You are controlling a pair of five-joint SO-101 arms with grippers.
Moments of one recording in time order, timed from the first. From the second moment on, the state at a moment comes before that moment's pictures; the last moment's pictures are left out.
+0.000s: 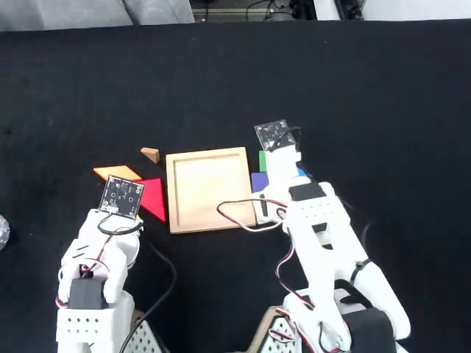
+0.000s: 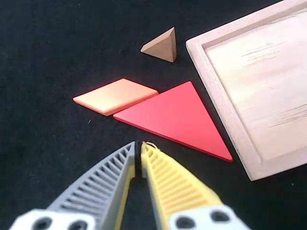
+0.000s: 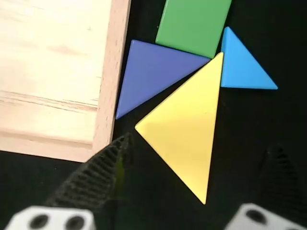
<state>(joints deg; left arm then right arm) -4.5 -103.9 96.2 57.5 -17.9 -11.3 -26.0 59.4 46.7 3.9</state>
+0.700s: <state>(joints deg) -4.5 -103.9 96.2 57.5 -17.9 -11.3 -19.7 58.5 45.2 3.9</state>
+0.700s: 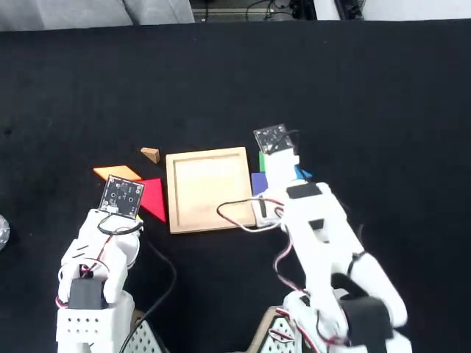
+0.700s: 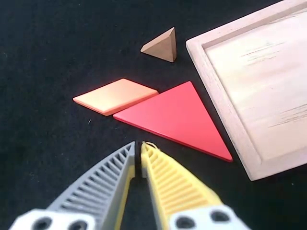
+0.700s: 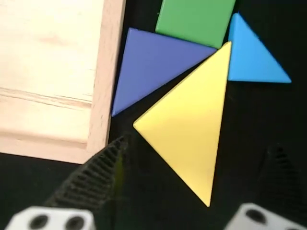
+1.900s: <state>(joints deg) -4.5 -103.9 96.2 57.5 -17.9 -11.3 -4.3 45.7 49.0 3.9</state>
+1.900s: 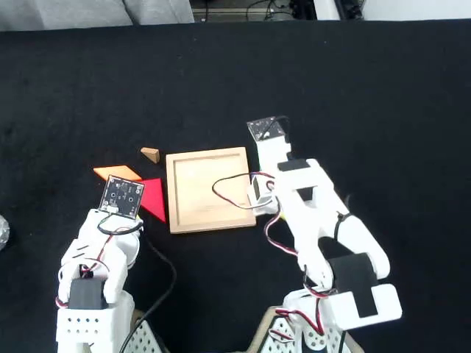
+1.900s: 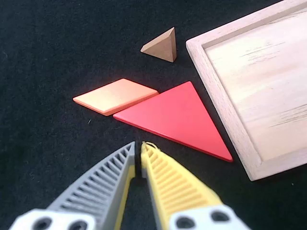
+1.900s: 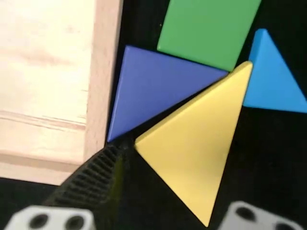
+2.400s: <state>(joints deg) -4.5 -103.9 96.2 57.5 -17.9 -10.0 -5.5 43.5 54.1 4.1</state>
